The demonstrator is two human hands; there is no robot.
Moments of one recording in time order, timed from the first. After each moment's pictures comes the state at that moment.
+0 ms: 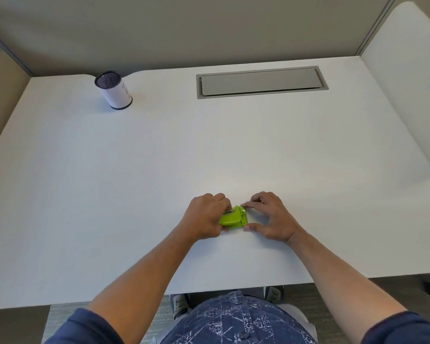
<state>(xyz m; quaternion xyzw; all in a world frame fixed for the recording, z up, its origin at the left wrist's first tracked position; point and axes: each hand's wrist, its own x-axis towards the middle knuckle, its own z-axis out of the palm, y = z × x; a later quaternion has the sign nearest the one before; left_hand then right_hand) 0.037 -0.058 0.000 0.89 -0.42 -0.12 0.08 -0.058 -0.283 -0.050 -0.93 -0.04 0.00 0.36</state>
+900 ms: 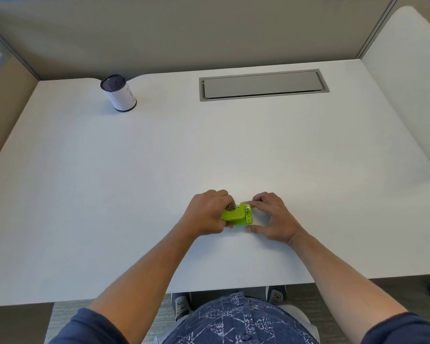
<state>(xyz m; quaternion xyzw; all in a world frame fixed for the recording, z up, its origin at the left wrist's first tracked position) 0.039 -0.058 0.014 0.89 -0.41 -0.14 0.12 -0.060 -0.282 -0.049 -0.93 -0.05 0.00 0.37</state>
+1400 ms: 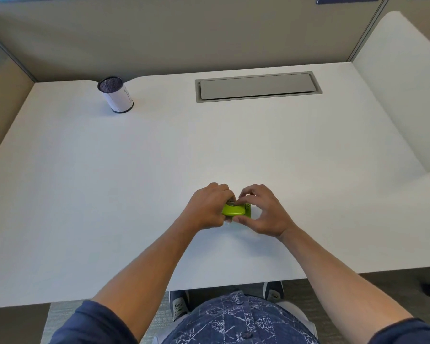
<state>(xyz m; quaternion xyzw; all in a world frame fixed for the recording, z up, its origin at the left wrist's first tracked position) 0.041 -0.068 0.023 0.88 -0.43 -0.13 0.13 -0.052 -0.258 -0.017 -0.91 -0.08 -0.09 0.39</state>
